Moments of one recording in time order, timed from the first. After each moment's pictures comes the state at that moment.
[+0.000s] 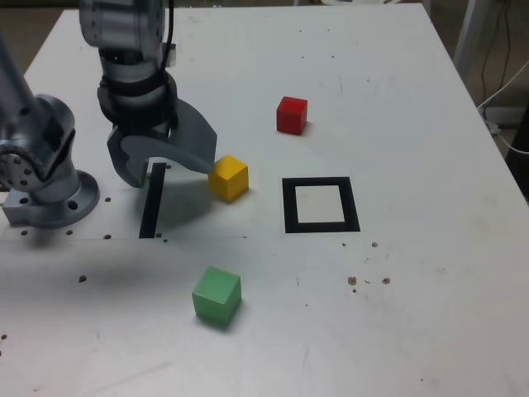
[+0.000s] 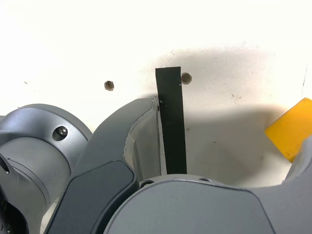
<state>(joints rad) -0.08 1.47 -0.66 0.87 0.18 -0.07</state>
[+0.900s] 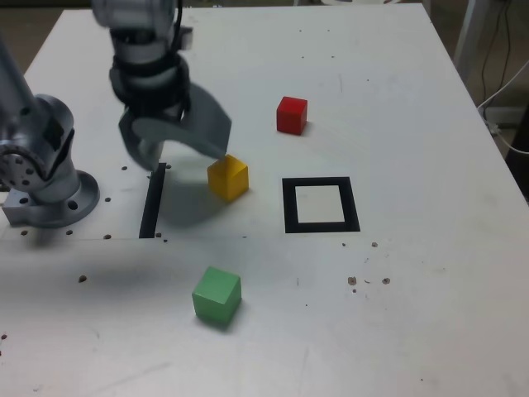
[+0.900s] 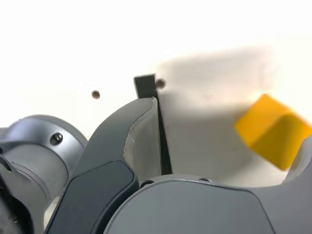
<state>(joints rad) -0.03 1.47 -0.80 0.96 0.21 0.08</state>
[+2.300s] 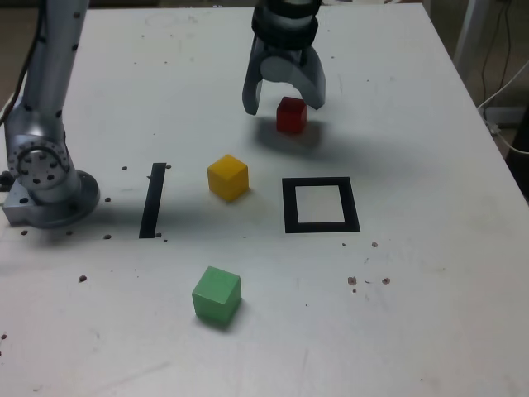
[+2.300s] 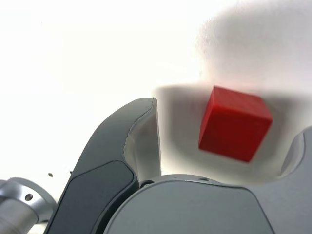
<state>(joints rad) 0.39 2.06 -1.50 1.18 0.22 0.47</state>
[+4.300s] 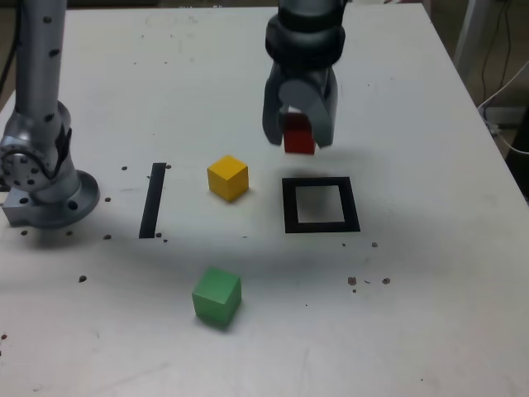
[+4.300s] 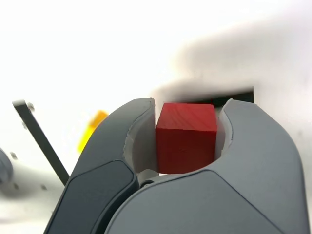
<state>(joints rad) 0.00 1.93 -1.49 1.21 0.15 0.14</state>
